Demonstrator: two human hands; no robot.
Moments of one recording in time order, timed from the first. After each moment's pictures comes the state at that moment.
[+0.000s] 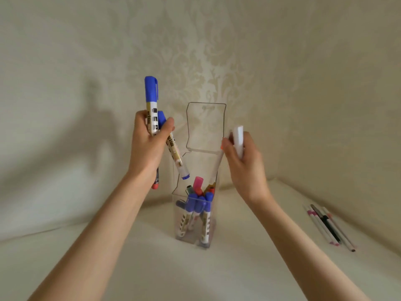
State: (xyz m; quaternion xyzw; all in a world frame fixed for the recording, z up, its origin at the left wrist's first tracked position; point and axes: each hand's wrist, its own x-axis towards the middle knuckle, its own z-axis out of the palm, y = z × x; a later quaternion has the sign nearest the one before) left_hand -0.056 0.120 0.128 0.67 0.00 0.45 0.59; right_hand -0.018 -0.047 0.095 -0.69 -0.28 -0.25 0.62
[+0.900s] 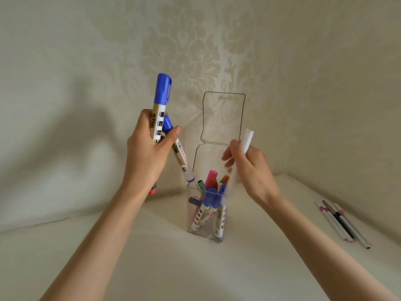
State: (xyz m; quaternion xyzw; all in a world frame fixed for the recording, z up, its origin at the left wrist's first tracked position) left_hand -0.081 0.148 0.106 0.75 0.01 0.48 0.46; right_hand -0.025 -0.033 0.085 -0.79 -0.27 -0.15 0.53
